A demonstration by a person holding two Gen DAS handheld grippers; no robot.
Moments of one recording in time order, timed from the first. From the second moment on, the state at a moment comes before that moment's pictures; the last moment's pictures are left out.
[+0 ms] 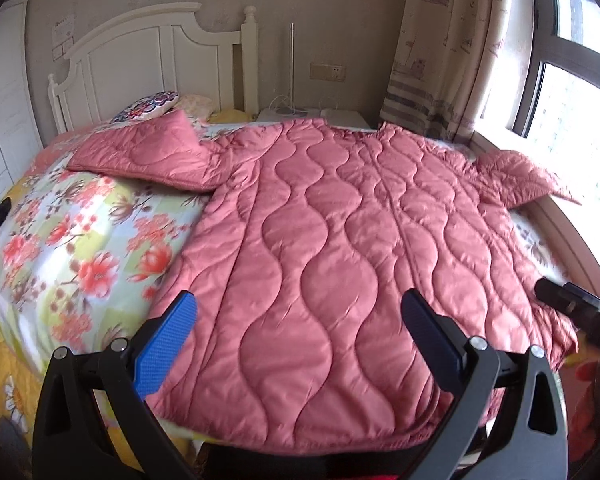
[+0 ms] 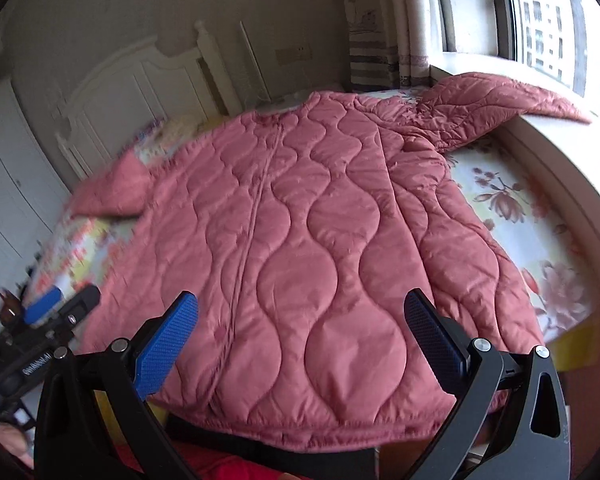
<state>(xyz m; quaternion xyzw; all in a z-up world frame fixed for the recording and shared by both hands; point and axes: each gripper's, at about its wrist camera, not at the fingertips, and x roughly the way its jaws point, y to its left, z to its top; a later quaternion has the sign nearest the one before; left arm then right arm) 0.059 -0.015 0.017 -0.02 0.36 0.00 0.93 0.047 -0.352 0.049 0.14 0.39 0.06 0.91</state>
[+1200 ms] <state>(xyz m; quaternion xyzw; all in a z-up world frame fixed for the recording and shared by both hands) 0.203 -0.060 -0.010 0.01 0.41 0.00 0.91 0.237 -0.619 0.032 0.41 0.38 -0.05 0.83</state>
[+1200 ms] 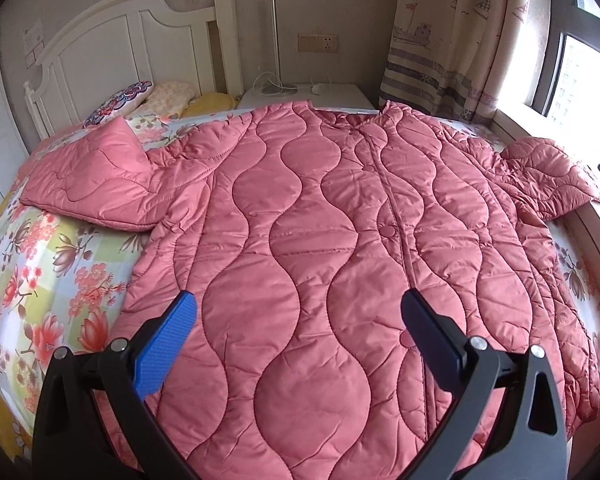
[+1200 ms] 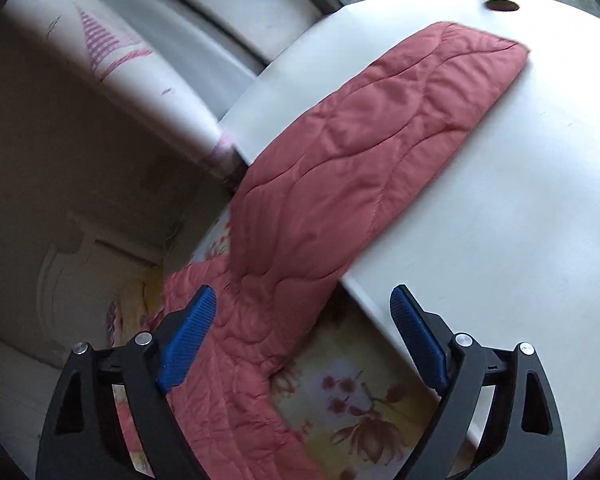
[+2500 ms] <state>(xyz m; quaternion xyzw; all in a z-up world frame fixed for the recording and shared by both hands) 0.275 0.034 -0.023 -0.02 0.42 0.10 0.90 0.329 -0.271 0.101 -0.44 0.19 0.00 0.88</state>
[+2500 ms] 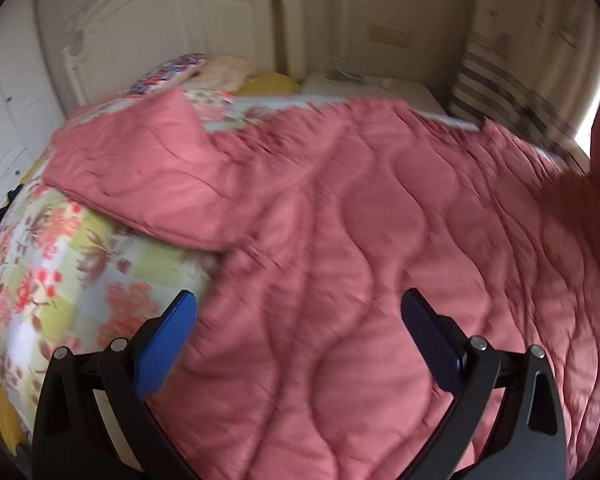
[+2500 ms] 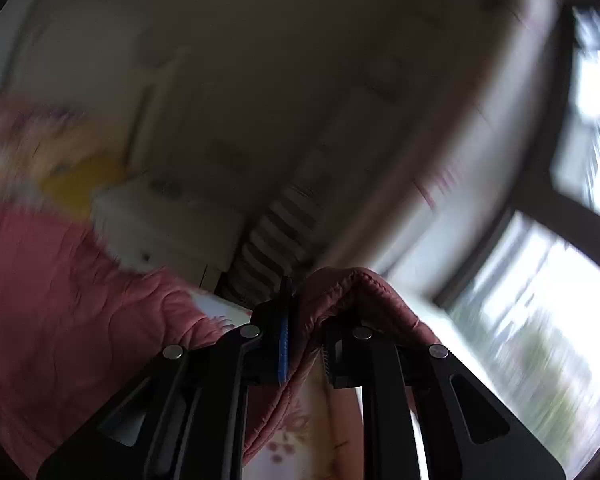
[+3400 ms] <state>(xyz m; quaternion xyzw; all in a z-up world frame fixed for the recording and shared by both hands) 0.411 -0.009 -0.023 0.06 0.38 0.12 0.92 0.282 -0.232 -0.062 -0.64 0.26 0.09 0.71</state>
